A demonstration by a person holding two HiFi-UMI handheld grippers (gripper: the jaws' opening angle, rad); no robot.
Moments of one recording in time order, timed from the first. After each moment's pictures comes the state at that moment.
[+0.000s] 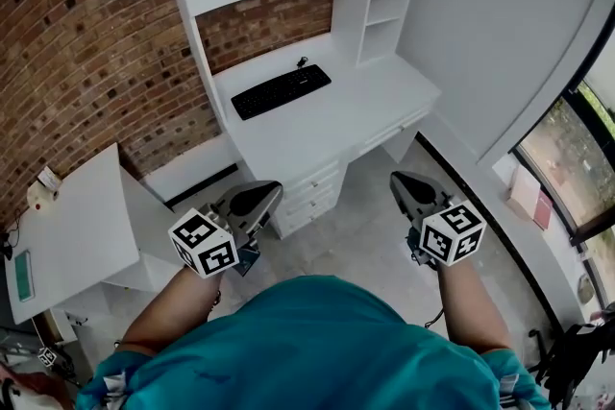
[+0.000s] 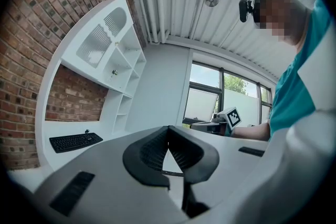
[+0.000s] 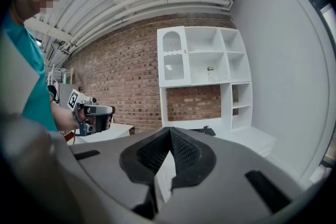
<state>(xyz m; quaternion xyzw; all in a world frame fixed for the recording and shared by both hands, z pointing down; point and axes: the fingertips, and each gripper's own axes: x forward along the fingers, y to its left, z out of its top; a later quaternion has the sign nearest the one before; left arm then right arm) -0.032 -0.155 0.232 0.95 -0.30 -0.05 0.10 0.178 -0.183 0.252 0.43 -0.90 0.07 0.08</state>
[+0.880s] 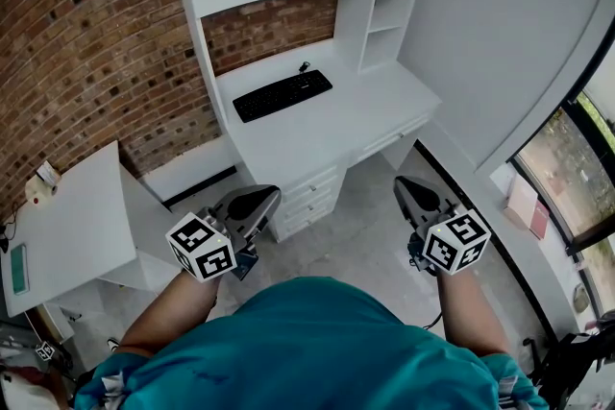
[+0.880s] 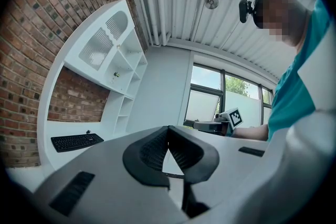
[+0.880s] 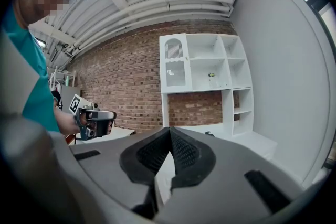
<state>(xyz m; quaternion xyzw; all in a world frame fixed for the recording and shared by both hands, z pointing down) -0.035 -0.146 0.227 0.94 -0.30 -0.06 0.10 0.182 -0.173 0.234 0.42 -0.90 0.06 0.06</state>
